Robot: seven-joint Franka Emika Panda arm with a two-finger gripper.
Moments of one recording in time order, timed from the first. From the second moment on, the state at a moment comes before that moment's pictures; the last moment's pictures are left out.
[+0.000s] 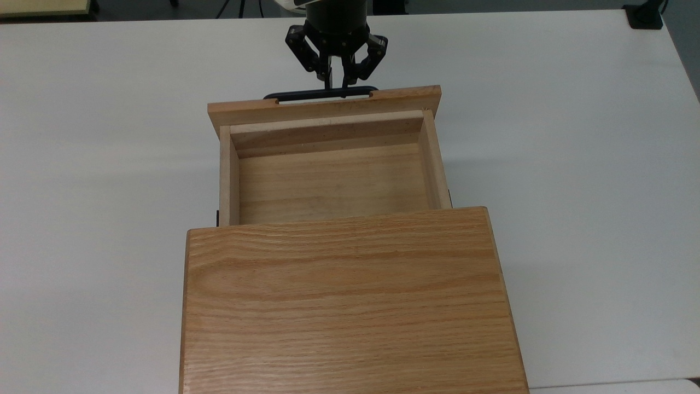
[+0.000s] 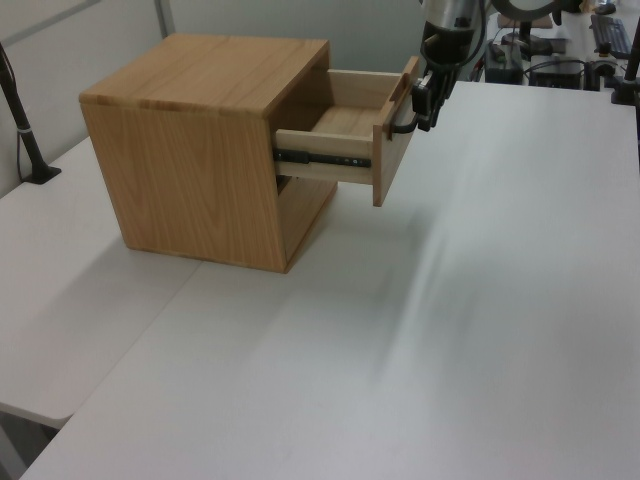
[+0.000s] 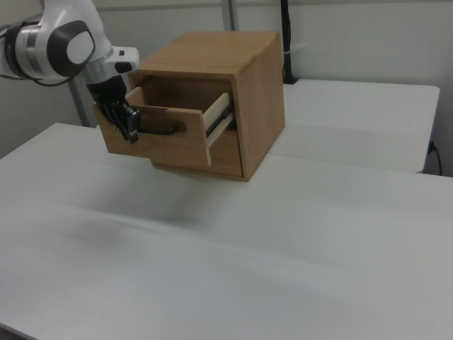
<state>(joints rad) 0.04 0.05 0.13 -1.73 -0.05 1.97 0.35</state>
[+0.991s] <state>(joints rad) 0.04 0.32 0.13 -1.45 -0.18 2.11 0.57</state>
